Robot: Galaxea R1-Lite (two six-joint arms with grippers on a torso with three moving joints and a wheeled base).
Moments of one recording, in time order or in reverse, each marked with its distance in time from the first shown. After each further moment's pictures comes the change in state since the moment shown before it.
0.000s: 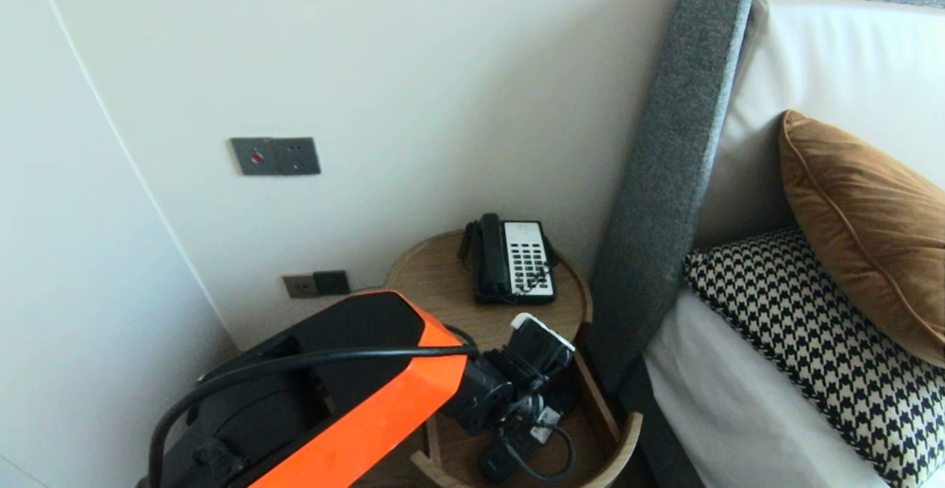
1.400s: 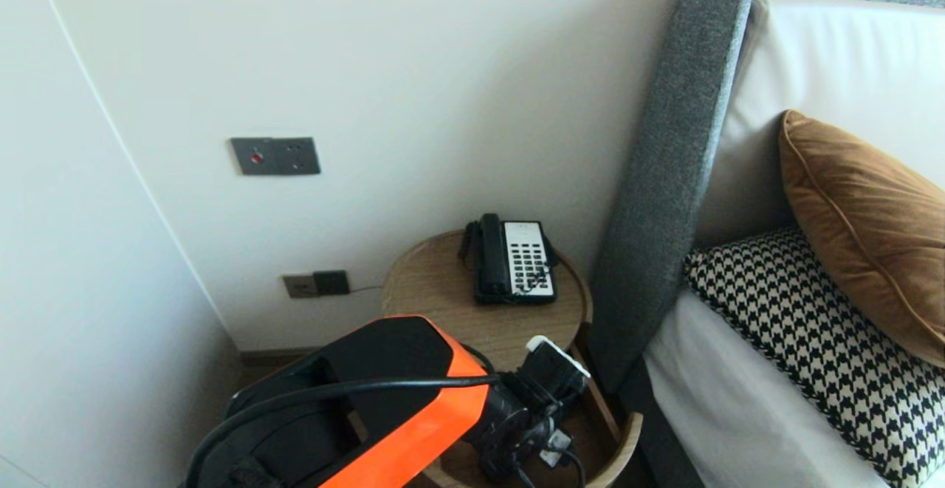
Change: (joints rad) left arm -0.050 0.055 -0.009 -0.008 0.014 -0.002; right arm 0.000 0.000 0.000 0.000 0.000 0.000
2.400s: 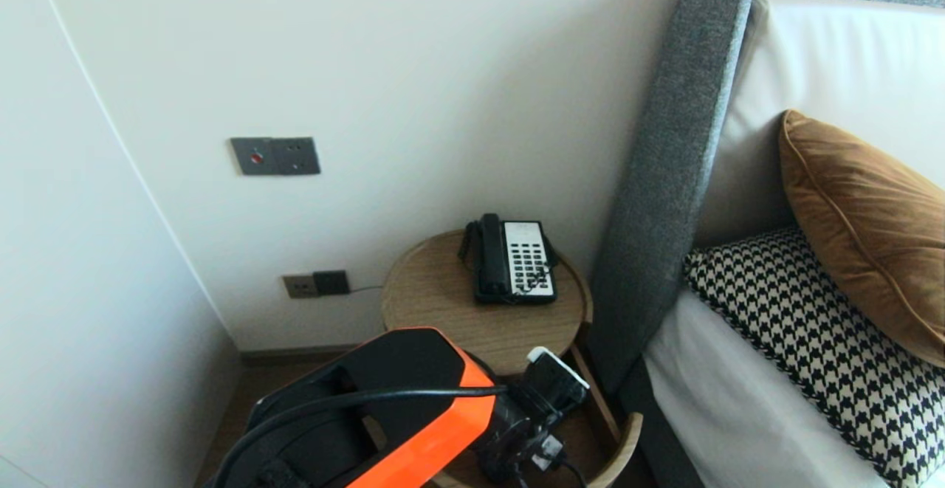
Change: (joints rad) left arm 0.000 0.052 -0.023 0.000 0.101 0.054; right arm -0.001 0.000 0.000 0.000 0.000 0.000
